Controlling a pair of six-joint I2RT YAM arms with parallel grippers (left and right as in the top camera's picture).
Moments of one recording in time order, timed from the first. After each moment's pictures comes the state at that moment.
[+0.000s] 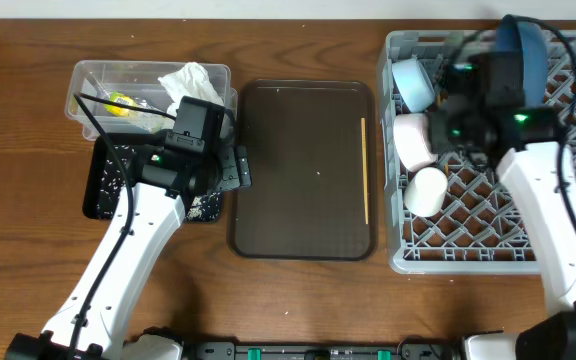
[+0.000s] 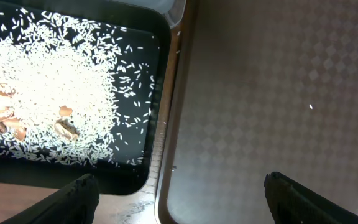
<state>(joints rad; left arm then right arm) -0.27 1.39 1.15 -0.91 -0.03 -0.43 0.14 1.55 1.39 -0.87 -0.05 0.00</state>
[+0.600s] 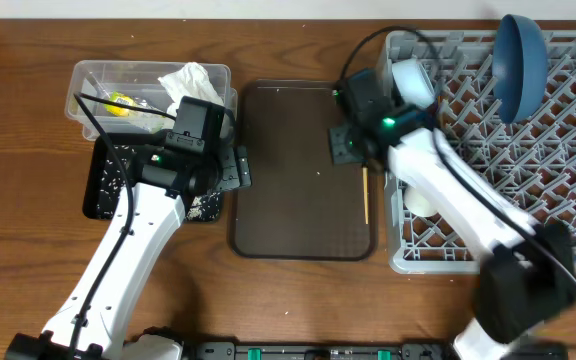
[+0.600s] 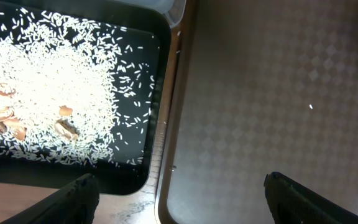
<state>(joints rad) -0.27 1.39 1.15 -0.91 -0.03 -0.43 0.51 1.84 1.45 -0.81 0.08 0.34</state>
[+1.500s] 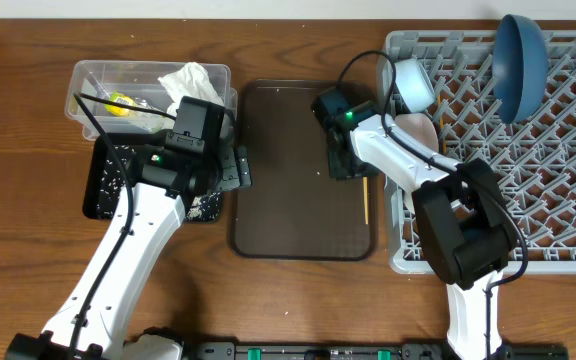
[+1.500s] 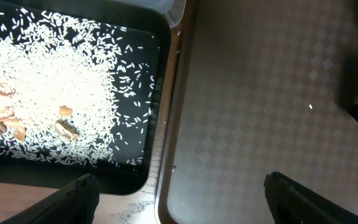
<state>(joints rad) -0.27 1.39 1.15 -0.91 -0.03 -0.43 0.51 2.15 1.55 -0.92 0.22 0.47</state>
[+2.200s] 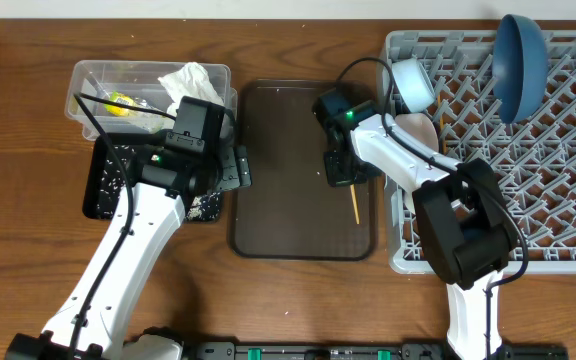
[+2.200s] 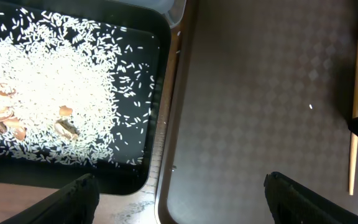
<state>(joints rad) -0.27 1.39 1.15 -0.91 -0.03 -0.43 0.51 2.15 1.55 -0.96 0.08 0.39</state>
